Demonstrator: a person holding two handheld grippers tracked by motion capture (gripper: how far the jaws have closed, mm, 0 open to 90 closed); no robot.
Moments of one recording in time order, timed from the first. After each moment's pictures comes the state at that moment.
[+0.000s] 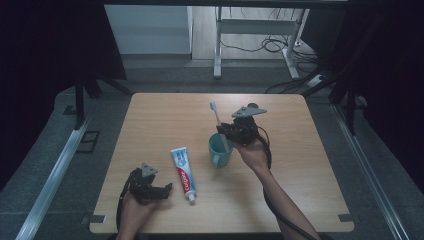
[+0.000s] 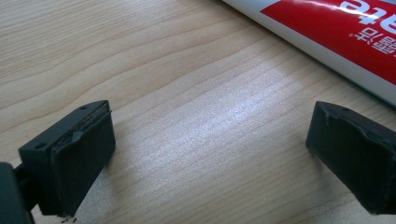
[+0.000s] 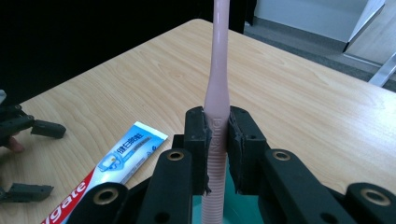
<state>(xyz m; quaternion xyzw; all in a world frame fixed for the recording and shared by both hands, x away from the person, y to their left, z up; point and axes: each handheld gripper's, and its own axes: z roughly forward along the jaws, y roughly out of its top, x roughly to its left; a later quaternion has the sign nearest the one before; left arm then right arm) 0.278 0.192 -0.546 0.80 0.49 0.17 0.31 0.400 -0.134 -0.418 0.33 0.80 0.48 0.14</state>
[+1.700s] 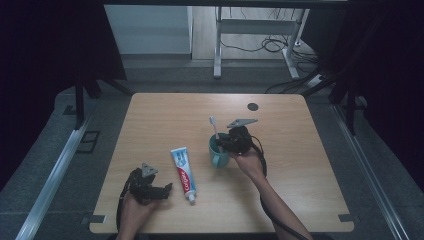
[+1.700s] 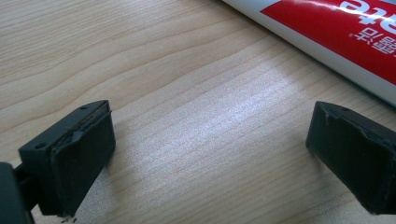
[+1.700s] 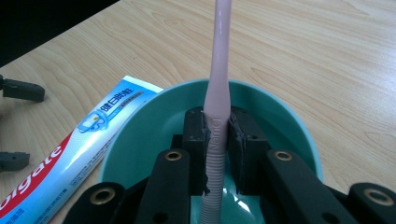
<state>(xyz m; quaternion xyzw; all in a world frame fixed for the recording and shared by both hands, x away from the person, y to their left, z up) 0.278 0.192 -0.546 0.79 0.49 0.17 0.31 0.410 -0.128 -0.474 0.36 0.82 0.43 0.09</state>
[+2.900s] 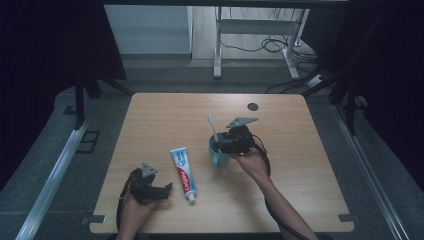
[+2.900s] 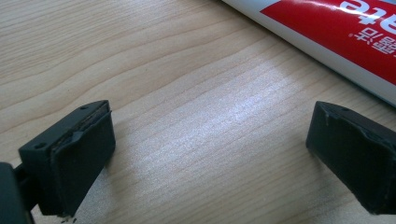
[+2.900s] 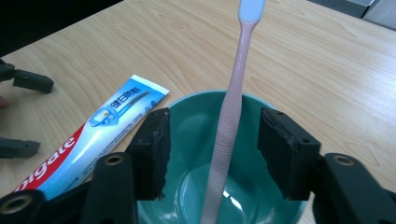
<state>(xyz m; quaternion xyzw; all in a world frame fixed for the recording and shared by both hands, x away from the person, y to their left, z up) 0.278 0.192 -0.546 0.80 0.49 0.17 0.31 0.397 -0.129 -0.452 0.33 0.84 0.42 0.12</state>
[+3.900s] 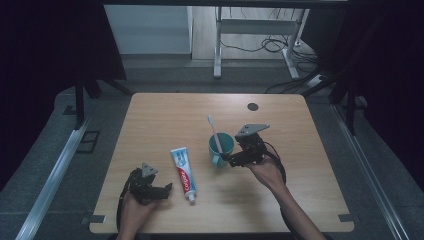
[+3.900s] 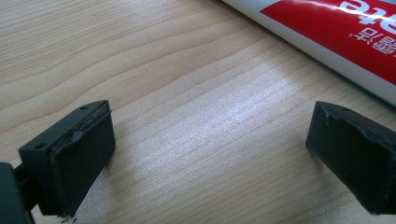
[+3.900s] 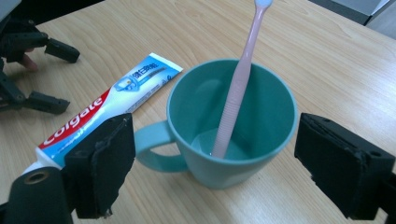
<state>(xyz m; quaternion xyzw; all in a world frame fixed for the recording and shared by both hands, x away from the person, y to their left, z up) 0.279 0.192 -0.546 0.79 0.49 0.18 0.31 0.362 -0.155 -0.436 0.29 0.85 0.41 0.13</state>
